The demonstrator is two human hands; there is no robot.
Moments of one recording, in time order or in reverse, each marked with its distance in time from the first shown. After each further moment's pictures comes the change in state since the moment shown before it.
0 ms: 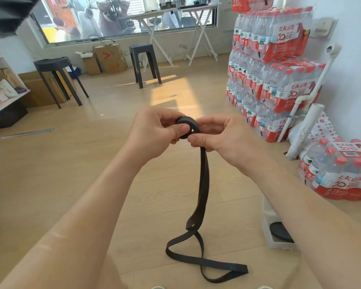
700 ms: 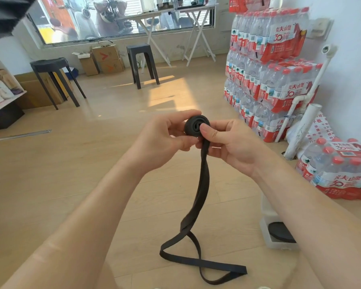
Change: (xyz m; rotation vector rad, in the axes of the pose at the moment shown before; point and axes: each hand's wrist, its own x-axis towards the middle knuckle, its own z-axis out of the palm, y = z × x) left_hand -0.005 0.004 0.010 -0.060 -0.131 0.024; right_hand 0.004 0.009 -0.012 0.395 -0.078 0.216
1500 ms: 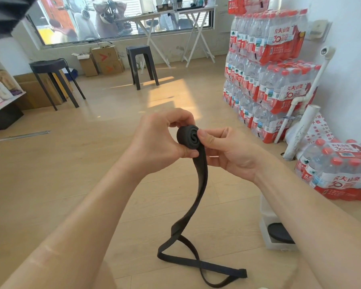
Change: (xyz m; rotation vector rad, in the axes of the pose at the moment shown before) left_hand 0.001 -0.001 -0.002 0.294 0.099 0.189; right_hand -0.001 0.007 0.001 0.041 -0.124 0.080
